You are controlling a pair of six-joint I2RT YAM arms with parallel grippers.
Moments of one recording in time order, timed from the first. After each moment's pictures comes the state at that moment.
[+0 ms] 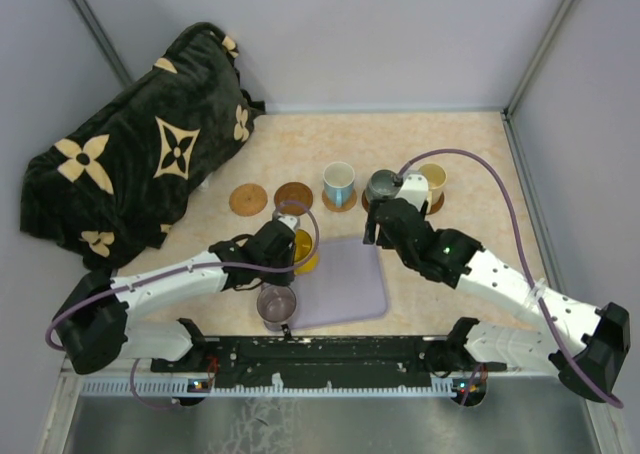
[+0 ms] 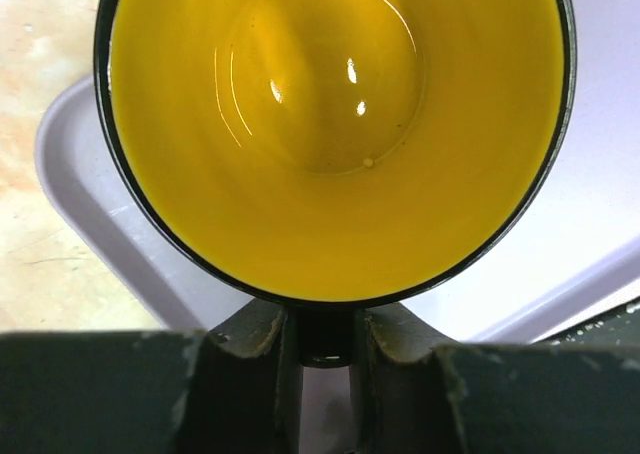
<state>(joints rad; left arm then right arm) -0.88 1.27 0.69 -0.39 -0.12 -0.53 0.89 1.01 0.90 -0.59 0.57 0.67</state>
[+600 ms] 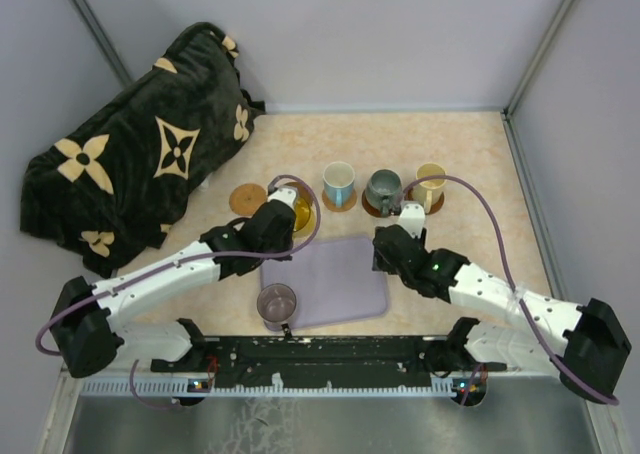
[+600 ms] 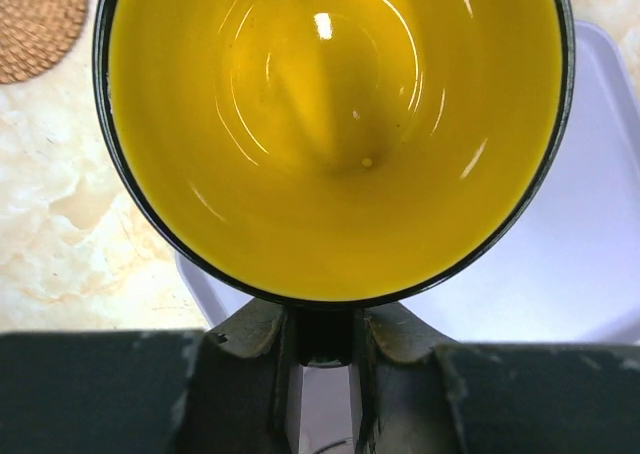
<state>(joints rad) -0.90 1.22 0.87 -0.48 -0.34 -0.47 0.89 1.00 0.65 -0.52 0.55 0.70</state>
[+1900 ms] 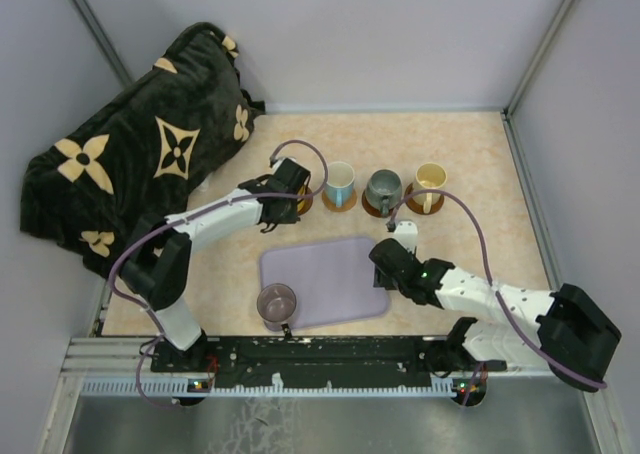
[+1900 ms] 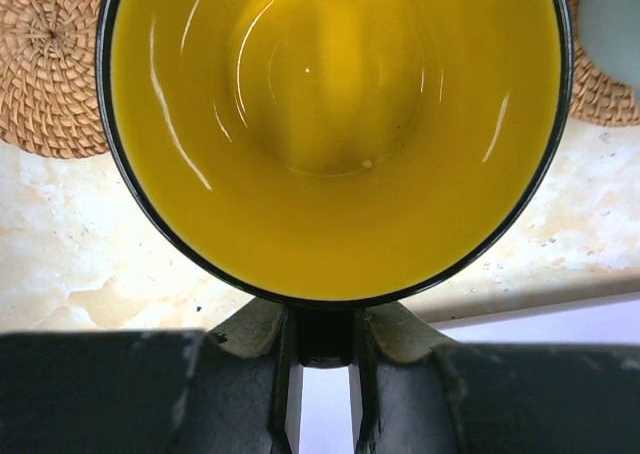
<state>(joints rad) -0.67 1.72 1.18 -0.49 -0.37 -0.54 0.89 1.08 0.48 -0.37 0.44 0.76</state>
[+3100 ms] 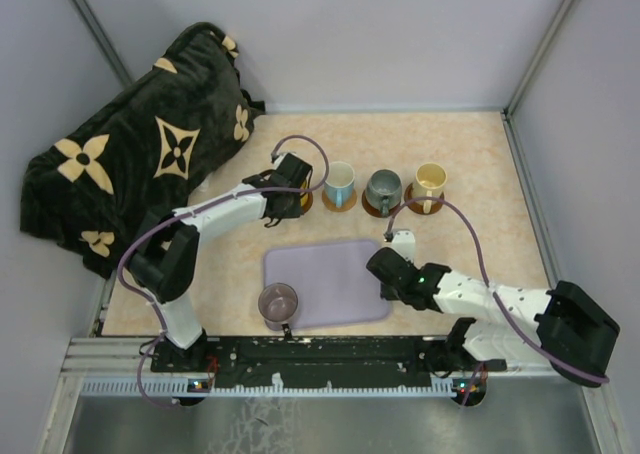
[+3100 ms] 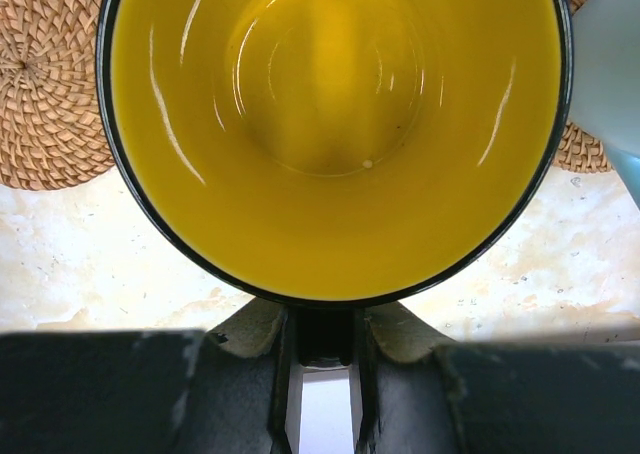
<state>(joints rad) -0.64 1.79 1.25 -0.46 -0.35 -0.57 0.94 1.11 0.46 -0.44 0.42 0.81</state>
